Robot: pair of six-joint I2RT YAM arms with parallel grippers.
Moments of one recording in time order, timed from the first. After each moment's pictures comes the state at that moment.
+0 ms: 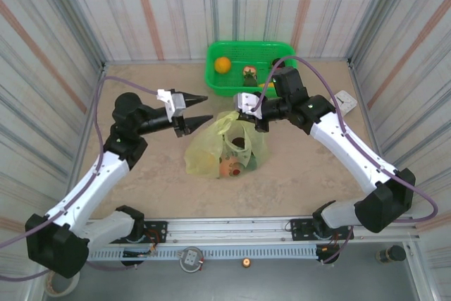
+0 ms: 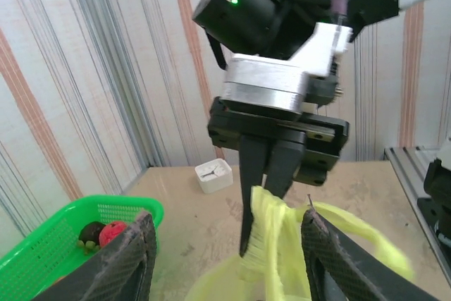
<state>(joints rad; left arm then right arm) -0.40 1.07 0.86 0.29 0.90 0.14 0.55 1.36 1.33 -0.64 -0.70 -0.87</state>
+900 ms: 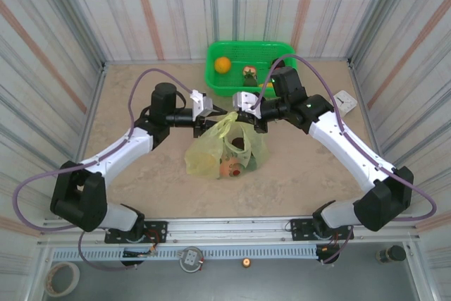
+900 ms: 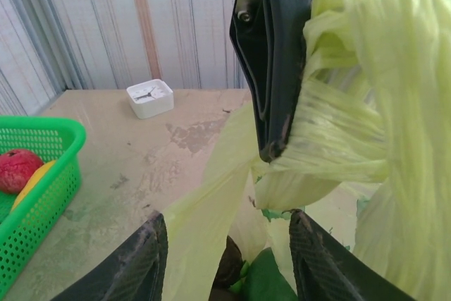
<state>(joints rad) -0.45 1.40 0.94 0.12 1.00 0.37 0.55 1.38 1.33 -0.63 -0.73 -0.82</state>
